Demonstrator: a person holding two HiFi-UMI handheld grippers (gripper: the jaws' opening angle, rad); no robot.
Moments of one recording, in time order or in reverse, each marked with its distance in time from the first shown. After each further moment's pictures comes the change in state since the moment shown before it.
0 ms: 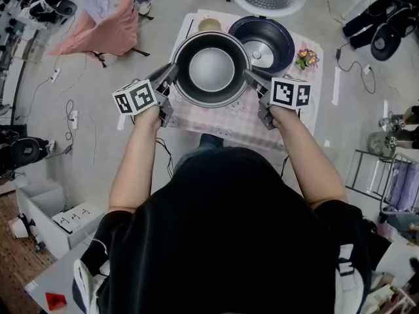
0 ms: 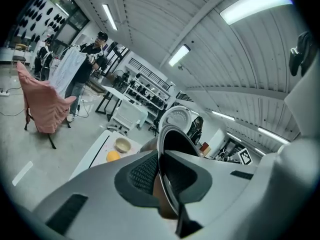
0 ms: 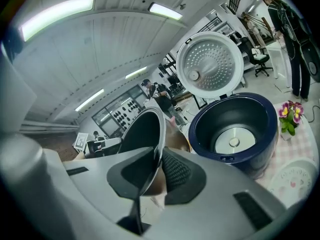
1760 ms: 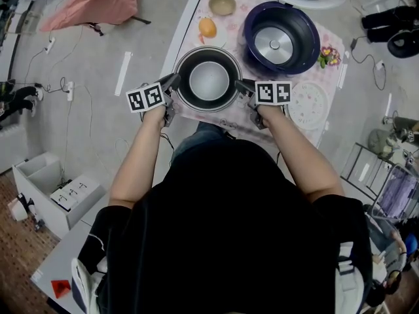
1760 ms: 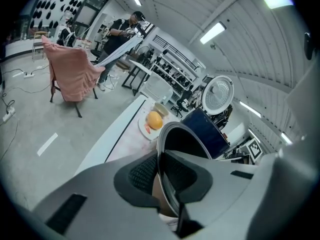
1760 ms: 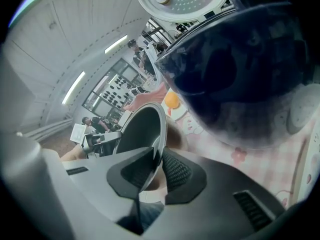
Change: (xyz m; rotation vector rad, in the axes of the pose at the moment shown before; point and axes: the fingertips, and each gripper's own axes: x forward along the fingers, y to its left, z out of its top) left arm 0.031 0.156 -0.142 -0.192 0.248 0.203; right arm 0.123 -0.089 -0.141 0.152 0.367 -0.047
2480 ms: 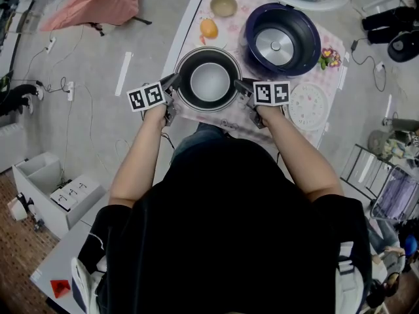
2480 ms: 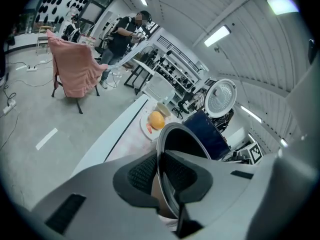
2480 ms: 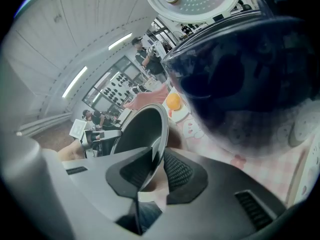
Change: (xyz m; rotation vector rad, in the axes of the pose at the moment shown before) left arm 0.002 0.008 -0.002 -0.046 -0.005 -0.004; right arm 0.005 0.002 0.004 -0.062 -0.006 -0.022
